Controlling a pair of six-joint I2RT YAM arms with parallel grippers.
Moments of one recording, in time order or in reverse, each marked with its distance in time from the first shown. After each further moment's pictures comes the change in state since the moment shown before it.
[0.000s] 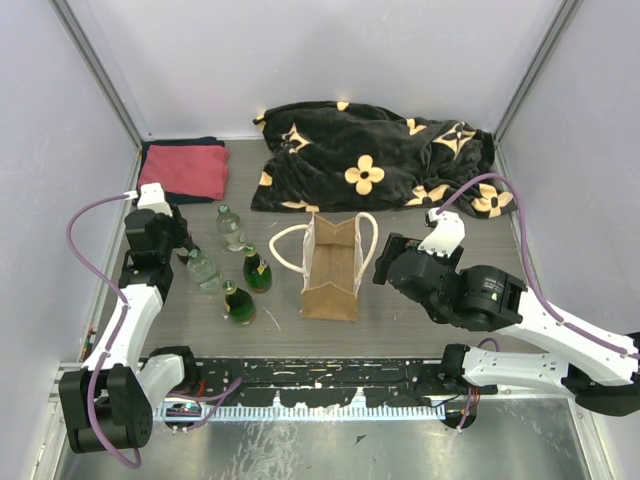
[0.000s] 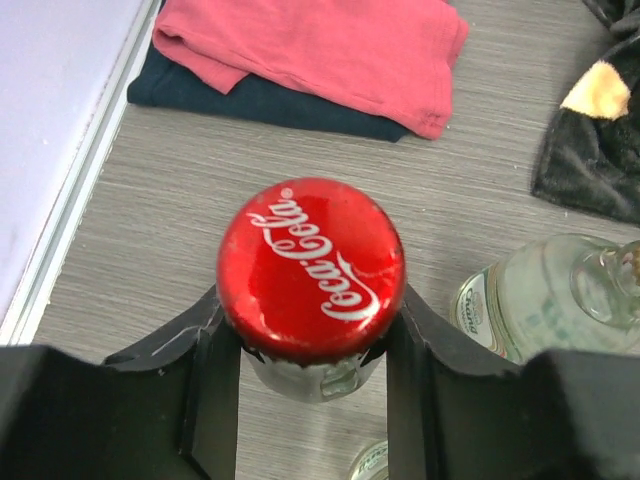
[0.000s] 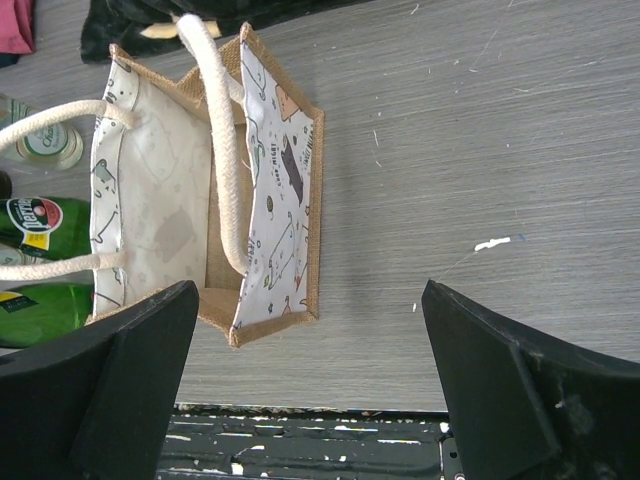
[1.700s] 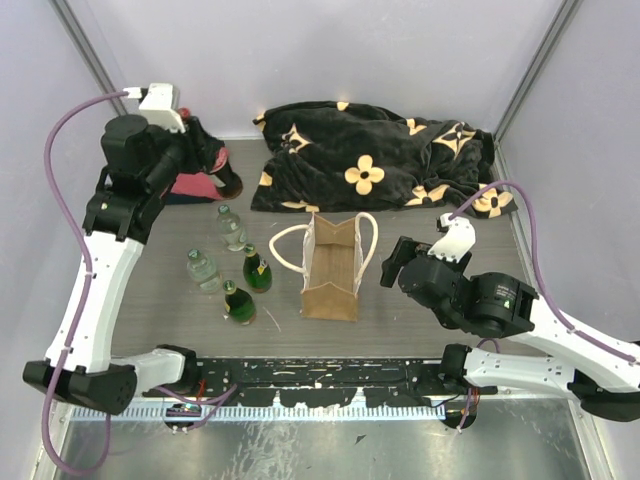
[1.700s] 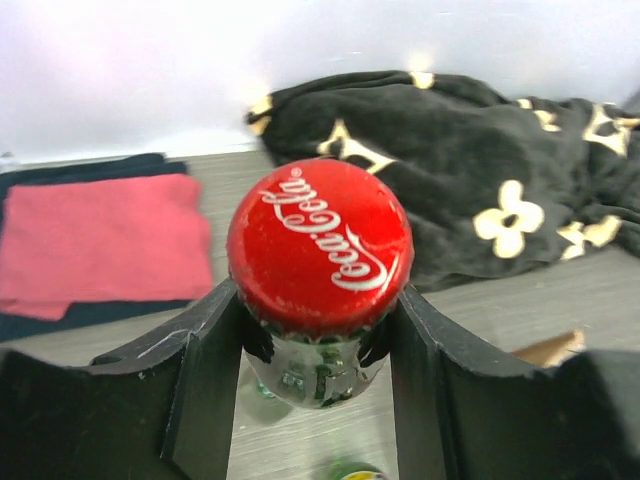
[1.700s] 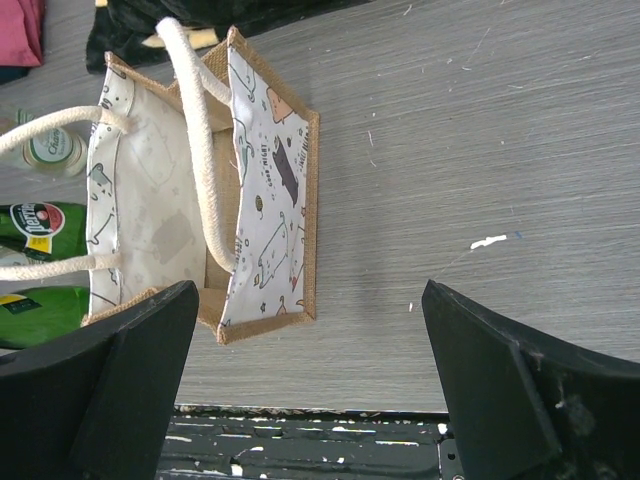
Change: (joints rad) left arm -0.277 0.185 0.909 -0.550 0.124 -0.068; right arm 0.000 -0.072 -0.049 0.000 0.007 0.016
